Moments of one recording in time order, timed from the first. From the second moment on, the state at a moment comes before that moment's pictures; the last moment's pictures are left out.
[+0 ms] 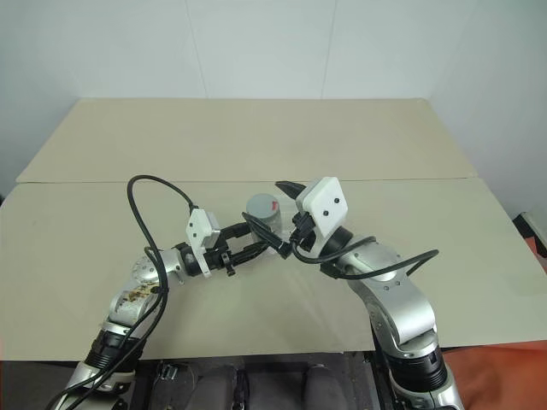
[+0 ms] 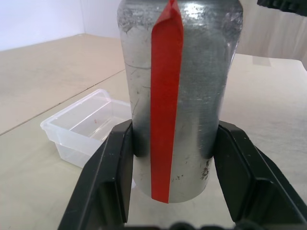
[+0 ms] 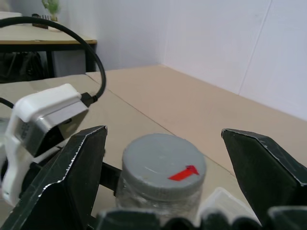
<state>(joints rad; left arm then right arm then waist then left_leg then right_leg) -0.30 0.34 -0.13 -0.07 -0.34 0.17 -0.84 -0.33 -0.33 0.15 -0.60 0.36 0.54 0.47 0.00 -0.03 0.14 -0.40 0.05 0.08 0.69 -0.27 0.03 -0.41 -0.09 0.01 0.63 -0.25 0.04</state>
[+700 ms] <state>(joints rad) -0.30 0.34 -0.13 -0.07 -0.34 0.14 -0.84 -0.33 -0.32 0.16 -0.57 0.35 0.55 0.44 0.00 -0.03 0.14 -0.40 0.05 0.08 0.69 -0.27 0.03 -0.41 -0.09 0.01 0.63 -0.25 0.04</state>
